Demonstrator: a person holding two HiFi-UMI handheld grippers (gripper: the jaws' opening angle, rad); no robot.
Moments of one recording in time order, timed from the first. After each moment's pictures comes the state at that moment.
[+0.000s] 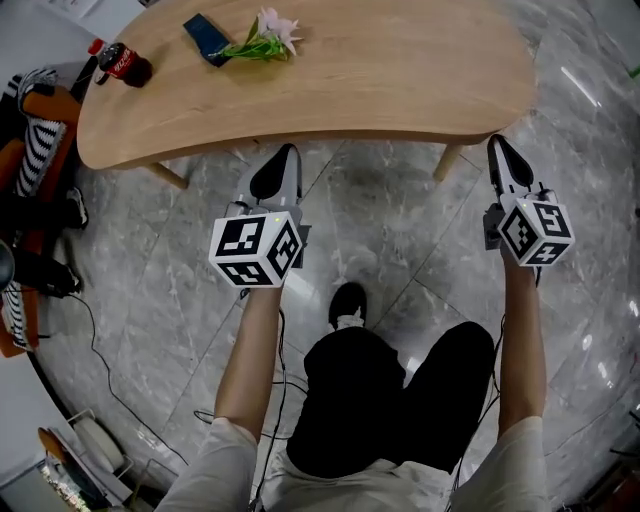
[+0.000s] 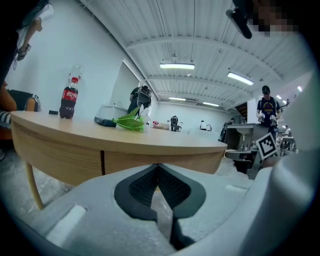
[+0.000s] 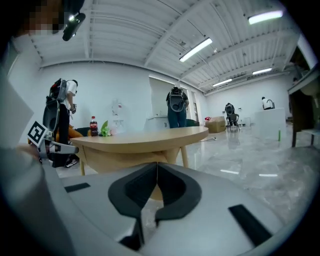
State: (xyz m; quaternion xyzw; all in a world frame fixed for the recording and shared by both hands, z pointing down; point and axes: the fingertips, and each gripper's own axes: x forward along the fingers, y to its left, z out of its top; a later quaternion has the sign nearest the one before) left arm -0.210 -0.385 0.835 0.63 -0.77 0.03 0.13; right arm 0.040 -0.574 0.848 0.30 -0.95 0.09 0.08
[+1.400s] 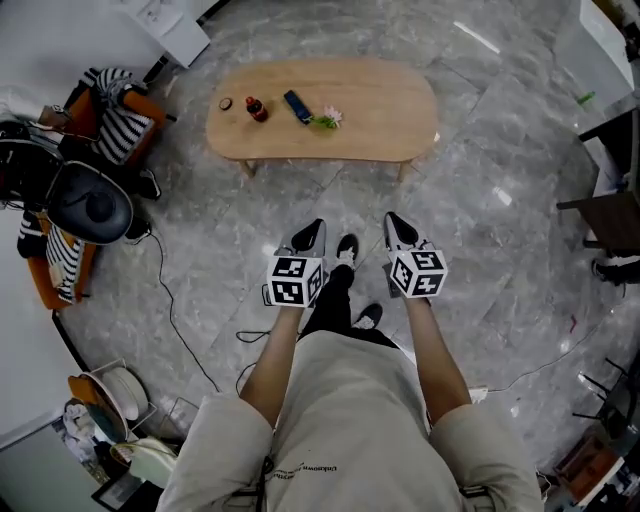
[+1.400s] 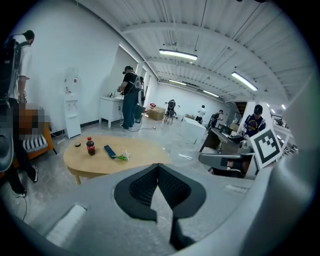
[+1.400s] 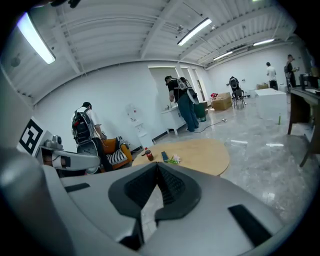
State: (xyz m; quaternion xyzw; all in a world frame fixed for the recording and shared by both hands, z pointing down) left arm -0.049 -0.143 0.404 0.63 -0.72 0.10 0.28; right arm 0.063 -0.242 0.428 0.24 -0.93 0.23 0.17
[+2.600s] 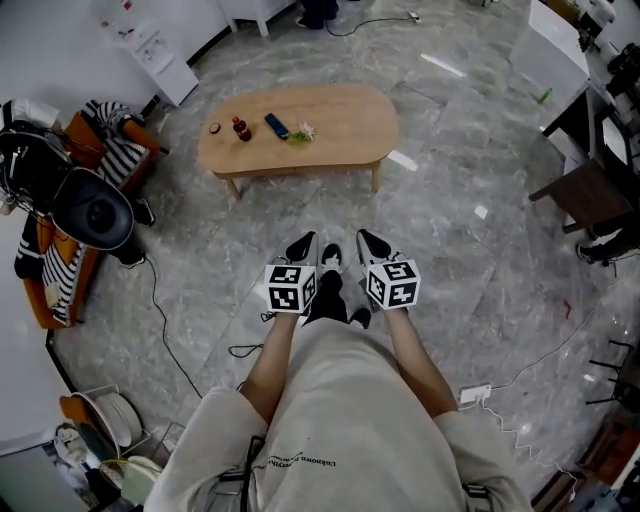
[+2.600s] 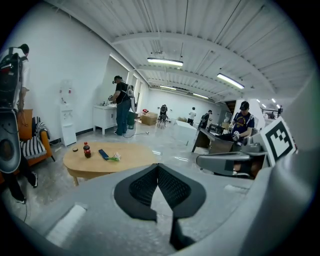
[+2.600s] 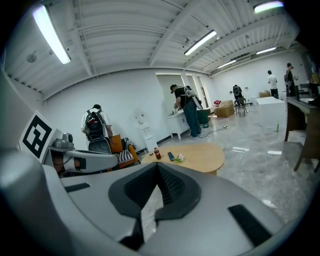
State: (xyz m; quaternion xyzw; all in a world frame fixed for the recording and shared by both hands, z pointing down) left arm 0.062 -0.065 0.365 0.66 -0.71 0.10 0.24; right arm 0.151 -0.123 0.377 0.23 -0.94 0.19 0.15
